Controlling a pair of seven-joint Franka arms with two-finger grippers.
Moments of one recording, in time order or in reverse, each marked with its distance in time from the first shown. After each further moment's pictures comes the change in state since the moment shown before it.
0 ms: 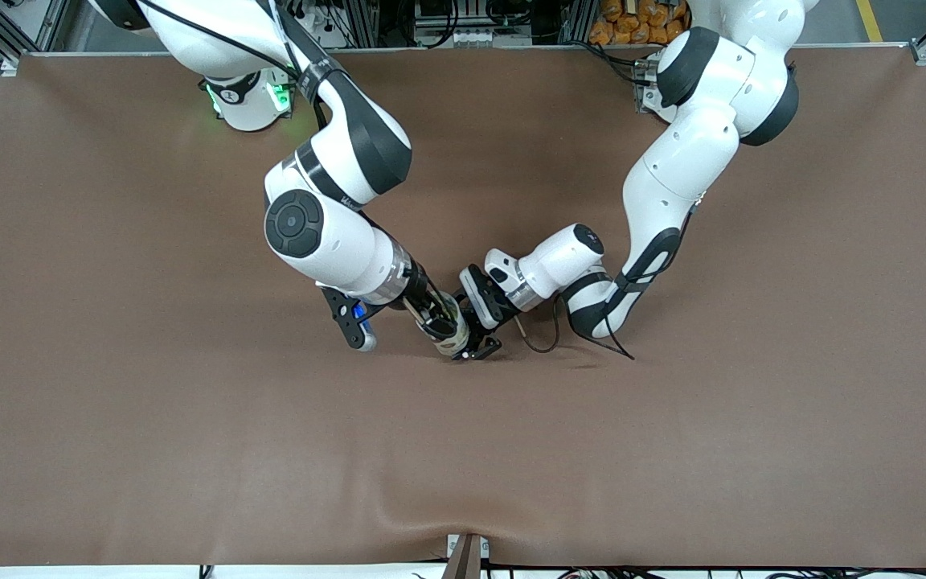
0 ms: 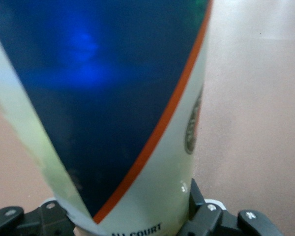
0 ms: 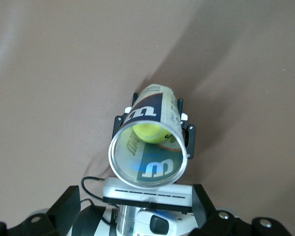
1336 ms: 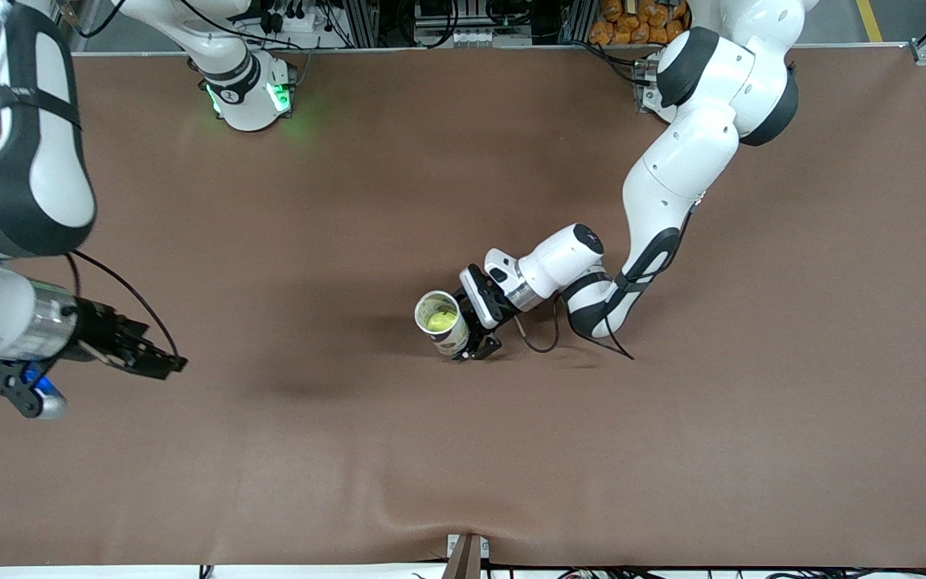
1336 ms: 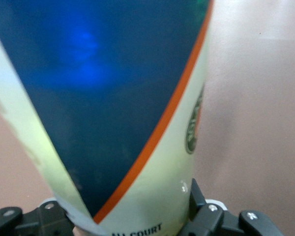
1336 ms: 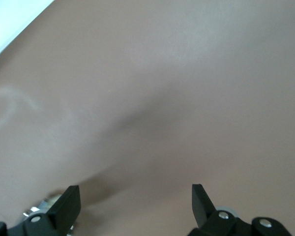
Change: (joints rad) left arm -0.001 0.001 0.000 0.000 0.000 0.000 0.000; right arm -0.528 -0.147 0.010 0.050 -0.192 -0.361 -0.920
